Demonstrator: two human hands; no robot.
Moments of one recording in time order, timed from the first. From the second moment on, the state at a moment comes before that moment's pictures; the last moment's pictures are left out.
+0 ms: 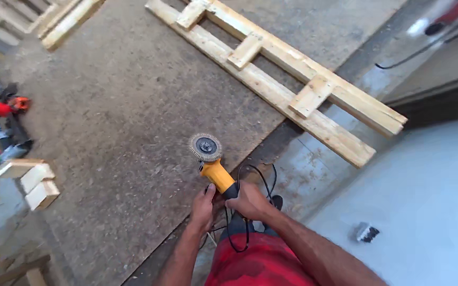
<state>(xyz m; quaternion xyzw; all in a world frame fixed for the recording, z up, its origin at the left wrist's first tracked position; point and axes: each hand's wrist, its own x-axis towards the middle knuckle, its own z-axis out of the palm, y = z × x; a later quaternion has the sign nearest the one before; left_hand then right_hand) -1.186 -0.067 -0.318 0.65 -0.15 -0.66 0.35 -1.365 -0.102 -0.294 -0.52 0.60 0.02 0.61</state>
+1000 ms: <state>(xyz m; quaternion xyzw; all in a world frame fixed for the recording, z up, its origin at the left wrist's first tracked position) -1.578 -0.069 -0.632 0.54 -0.18 -0.82 -0.02 -1.669 0.044 -0.553 -0.16 0.79 -0.19 0.56</state>
